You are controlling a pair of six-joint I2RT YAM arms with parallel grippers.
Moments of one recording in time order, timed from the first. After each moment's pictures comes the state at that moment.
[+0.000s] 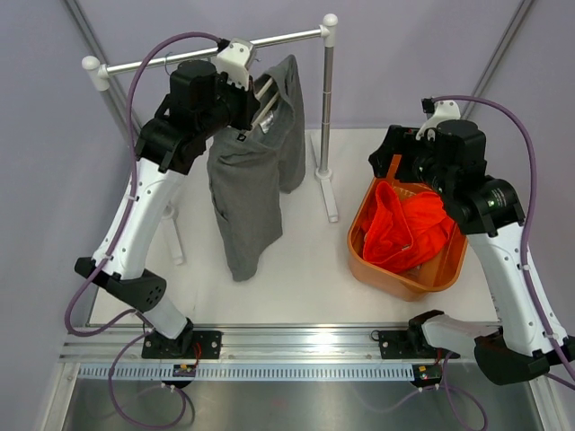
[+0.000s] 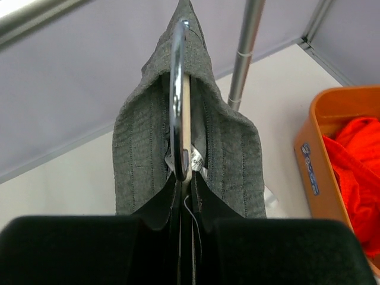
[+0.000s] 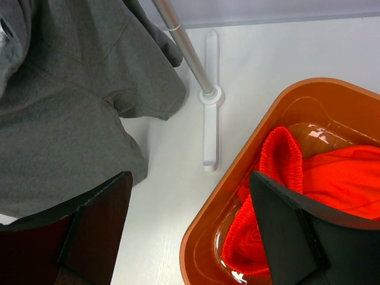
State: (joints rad) left arm -0.50 1.63 2.17 -0.78 0.01 0.01; right arm 0.36 1.16 1.62 -0.85 0.06 0.32
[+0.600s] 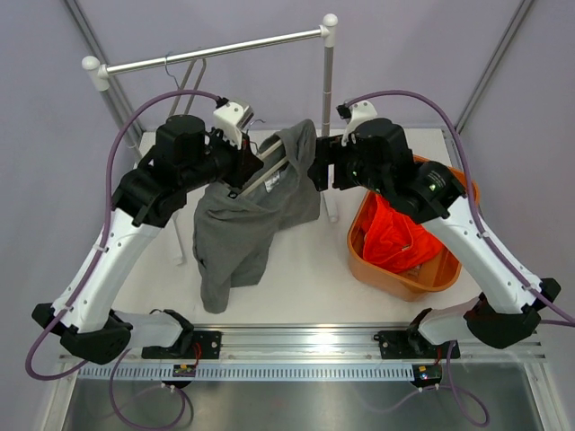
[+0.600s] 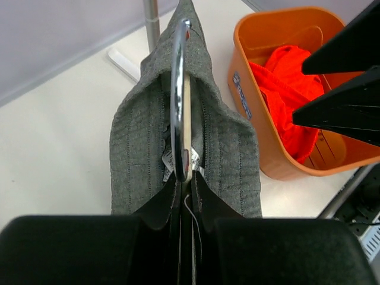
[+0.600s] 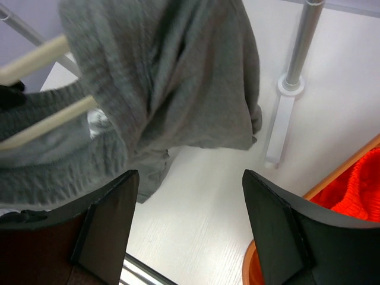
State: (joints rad) left arm -0.58 1.28 1.73 -0.79 0.17 -0.06; right arm 0.75 1.38 1.79 -0.86 0.18 0.34
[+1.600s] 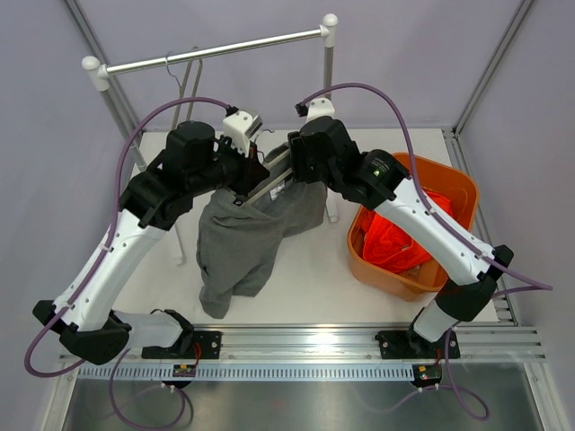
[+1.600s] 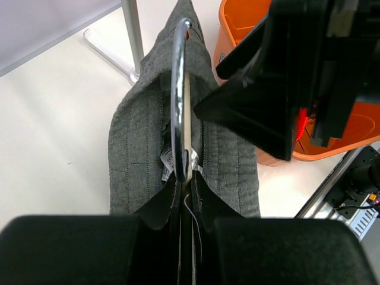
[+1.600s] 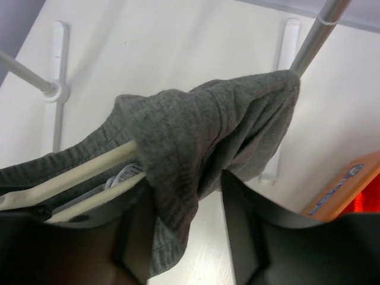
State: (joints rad) left arm -0.63 1.26 1.65 -0.79 0.18 -0.08; right arm 0.89 1.62 1.95 -0.86 0.41 0.35
